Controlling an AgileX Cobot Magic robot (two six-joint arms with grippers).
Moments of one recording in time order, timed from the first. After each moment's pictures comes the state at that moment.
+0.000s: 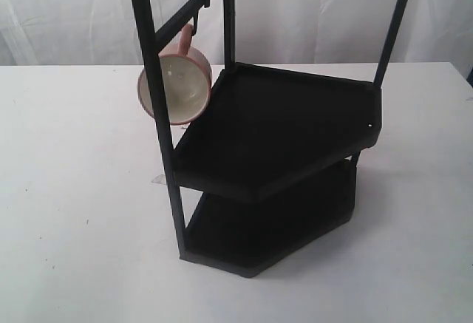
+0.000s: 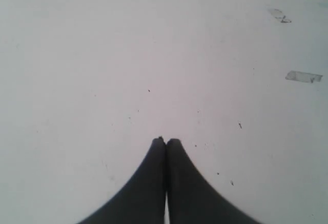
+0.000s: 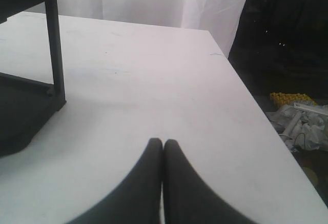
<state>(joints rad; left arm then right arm) 0.11 0.38 -0.21 -0.11 0.39 0.11 -0.06 0.01 0.00 -0.16 0.32 0.06</state>
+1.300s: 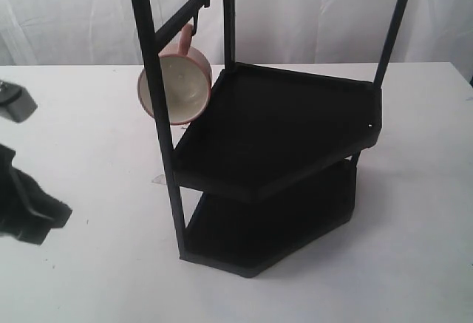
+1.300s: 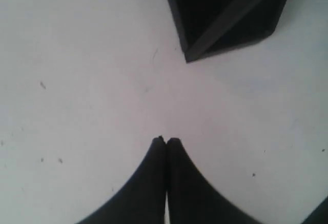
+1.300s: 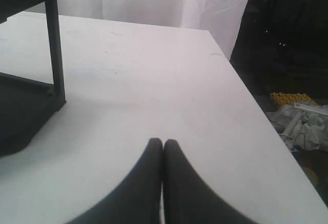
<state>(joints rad) -0.20 1.03 -0.70 -0.46 0.83 0.49 -0.06 0.01 0.00 -0.16 0.32 0.06</state>
